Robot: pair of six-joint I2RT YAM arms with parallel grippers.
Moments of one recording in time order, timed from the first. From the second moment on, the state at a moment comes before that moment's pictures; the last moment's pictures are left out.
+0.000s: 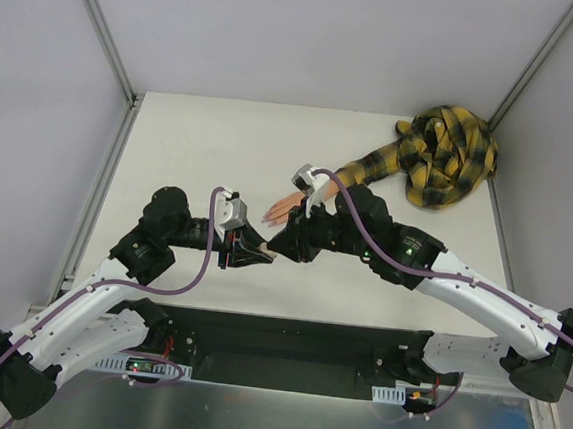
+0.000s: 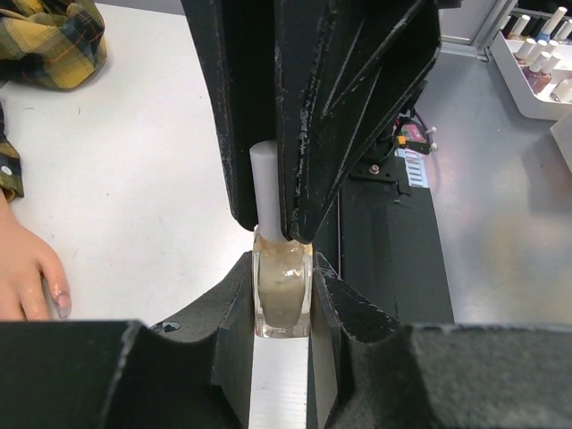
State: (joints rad) left arm -0.59 0.77 0.65 -0.03 0.96 -0.02; right arm 1.07 1.18 1.19 -0.41 -0.19 0.37
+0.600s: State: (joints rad) left arm -0.59 0.79 0.65 -0.03 0.91 -0.02; right arm 1.09 1.13 1.20 -0.43 -0.09 0.37
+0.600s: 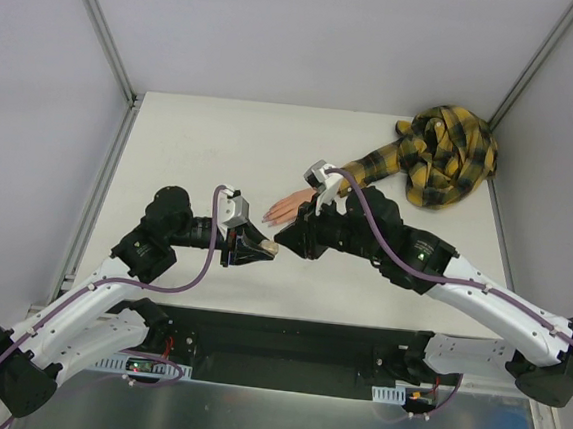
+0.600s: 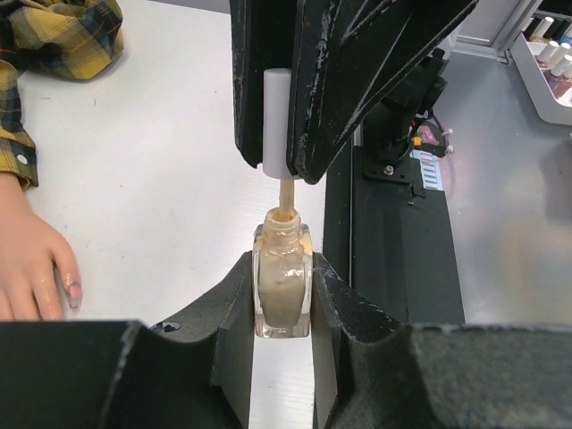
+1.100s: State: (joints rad) left arm -0.59 0.80 0.65 -0.03 0.91 -0.01; right arm 1.09 1.11 1.20 -0.43 -0.06 0.37
